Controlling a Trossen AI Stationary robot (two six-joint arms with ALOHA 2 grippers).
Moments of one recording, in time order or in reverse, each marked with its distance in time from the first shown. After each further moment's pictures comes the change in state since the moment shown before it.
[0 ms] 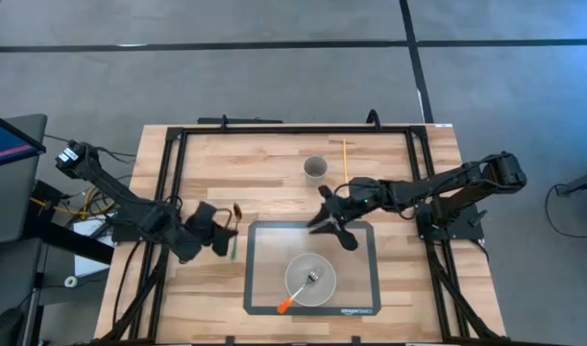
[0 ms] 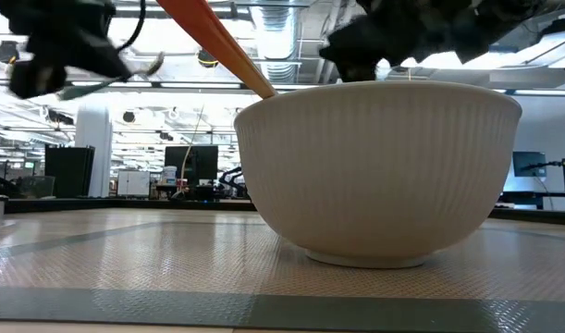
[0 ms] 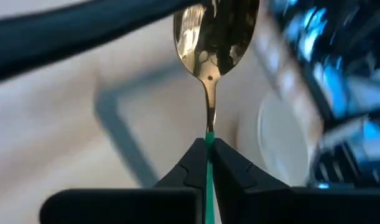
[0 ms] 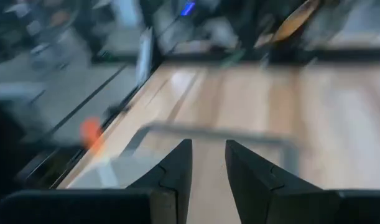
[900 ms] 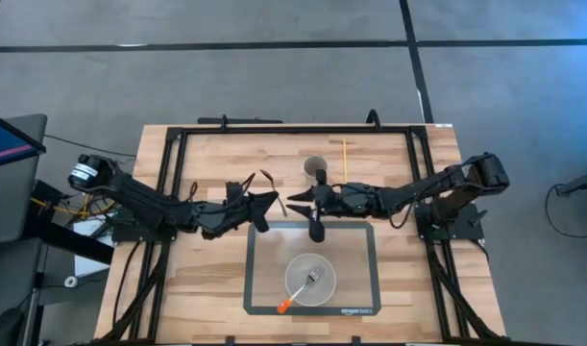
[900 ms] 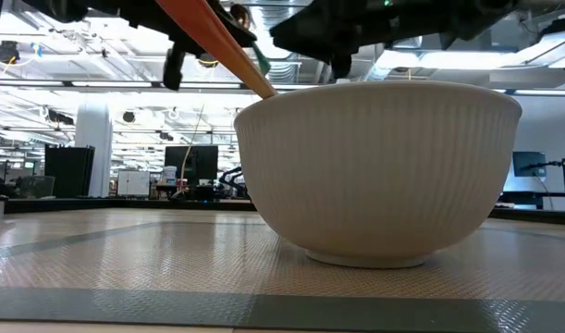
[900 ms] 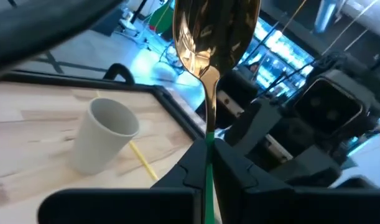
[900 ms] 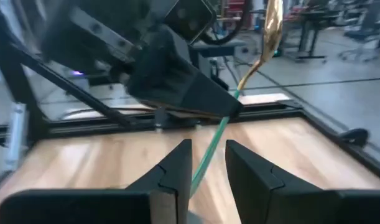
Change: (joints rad) left arm 0.316 0.368 -0.003 1.135 -0.171 0.750; right arm 0.065 0.154 0.125 0.230 0.537 -0.011
